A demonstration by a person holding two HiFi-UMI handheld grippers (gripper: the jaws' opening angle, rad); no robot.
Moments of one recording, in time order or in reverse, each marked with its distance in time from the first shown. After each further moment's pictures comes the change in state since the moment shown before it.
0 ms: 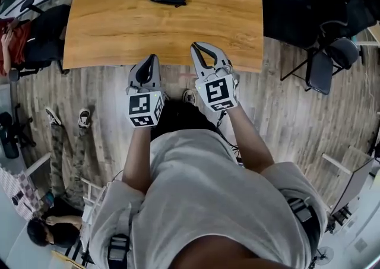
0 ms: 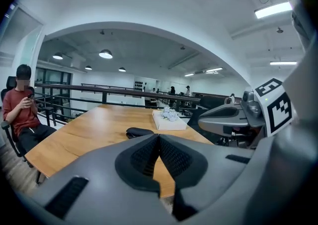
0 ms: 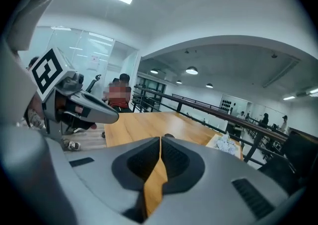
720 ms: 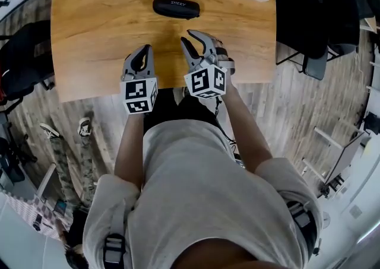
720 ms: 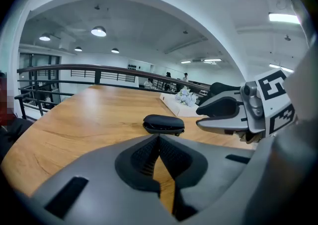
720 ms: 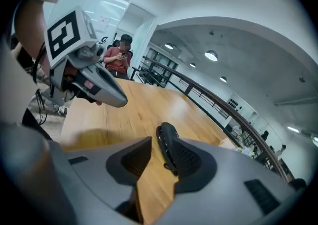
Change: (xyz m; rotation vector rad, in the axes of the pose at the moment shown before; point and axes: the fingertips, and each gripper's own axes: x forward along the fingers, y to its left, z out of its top) left arm 0.168 0.146 -0.042 -0.016 0.185 -0.127; right arm 0.217 -0.017 -0.042 -0.263 0.276 0.003
